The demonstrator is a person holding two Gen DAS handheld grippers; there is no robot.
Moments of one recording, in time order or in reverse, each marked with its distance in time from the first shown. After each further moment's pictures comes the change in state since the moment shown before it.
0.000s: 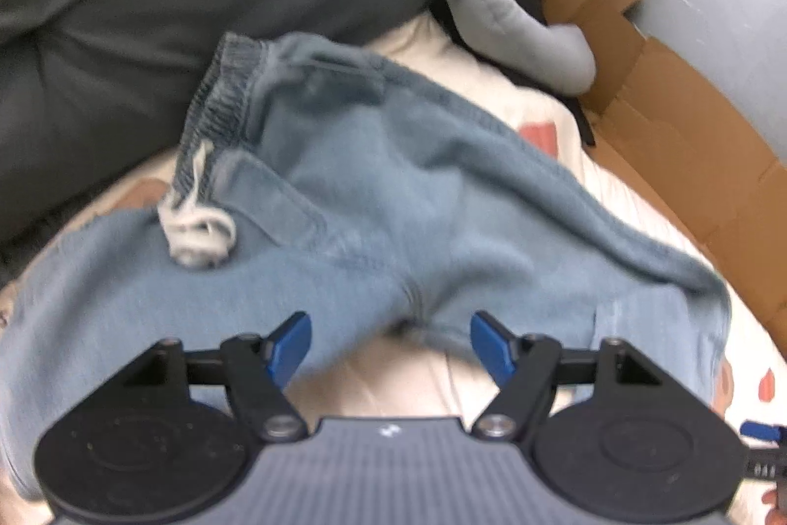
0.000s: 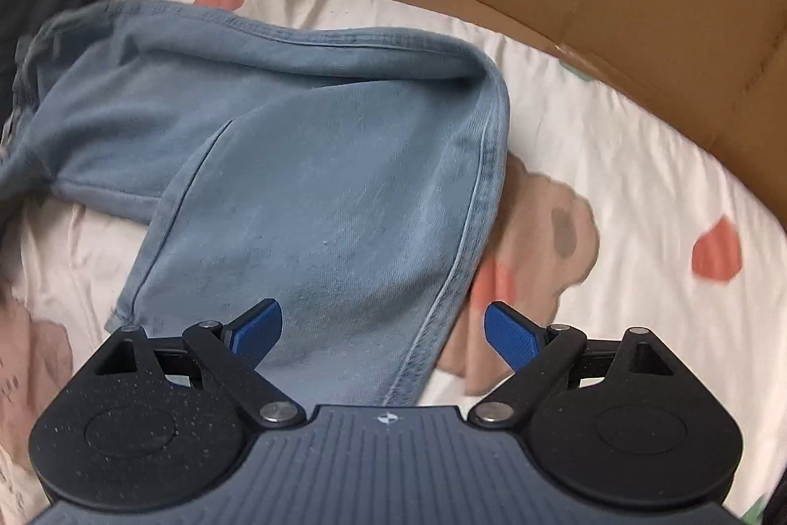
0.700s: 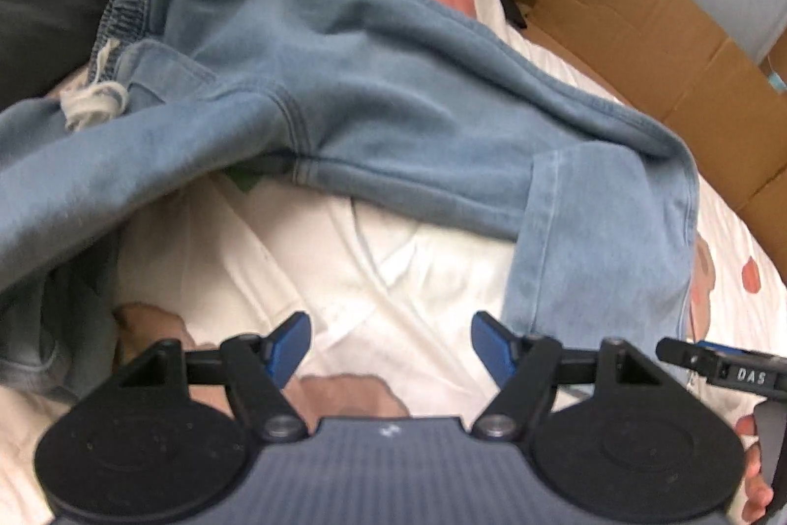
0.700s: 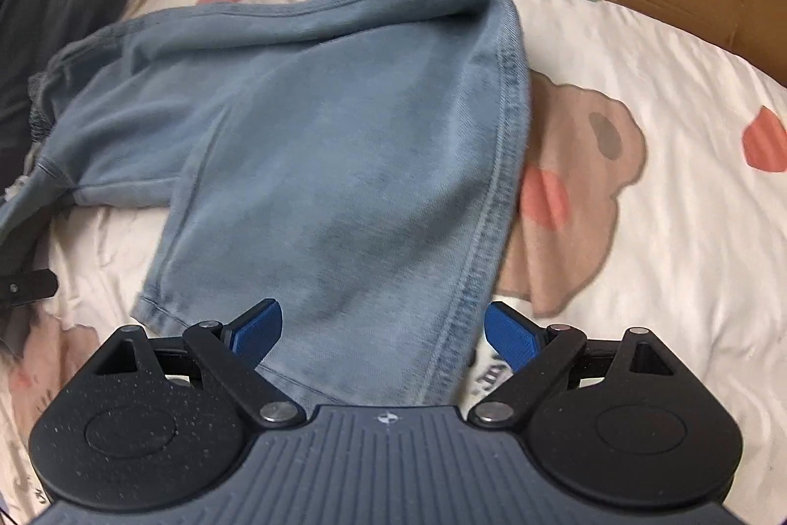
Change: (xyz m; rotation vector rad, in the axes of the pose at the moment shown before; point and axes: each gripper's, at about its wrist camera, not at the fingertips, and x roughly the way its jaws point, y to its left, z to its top) left arm 0.026 -0.047 -0.079 0.093 0.140 -0.088; right arm 0.020 -0.002 -0.044 0.128 -0.002 0.127
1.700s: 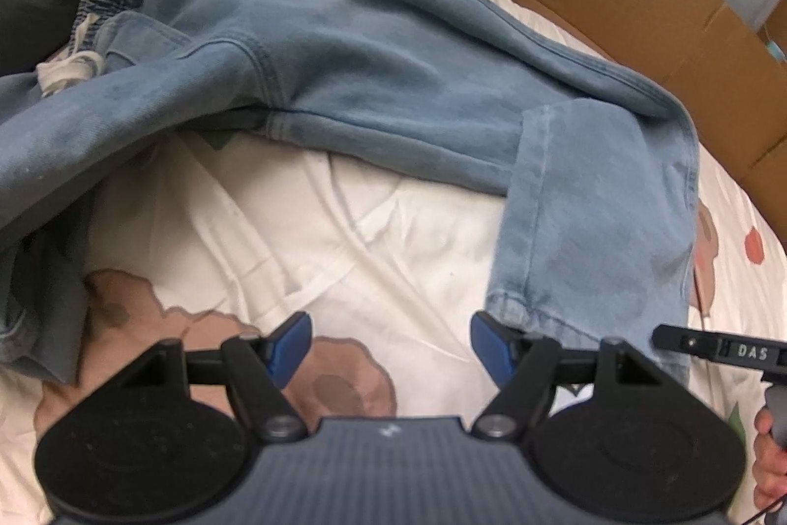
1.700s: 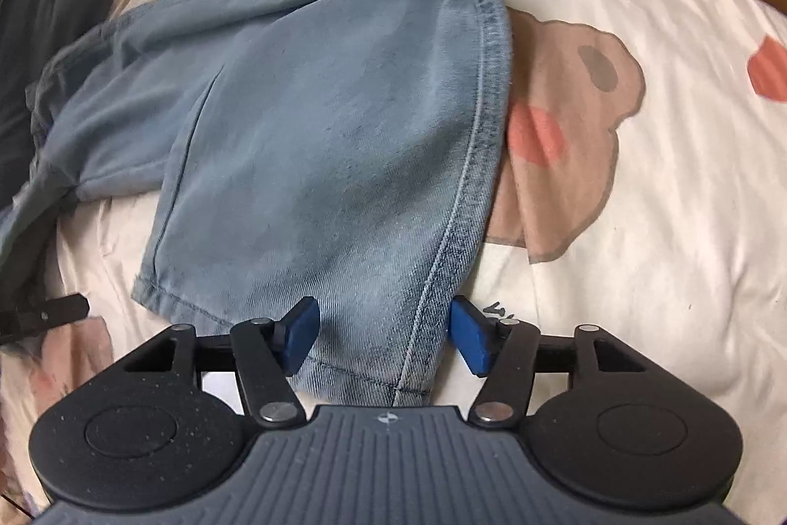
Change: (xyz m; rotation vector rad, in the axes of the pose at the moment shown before) left arm 0.016 -0.017 -0.017 0.029 0.040 0.002; right arm 0.012 -0.019 -0.007 0.082 0.080 0.059
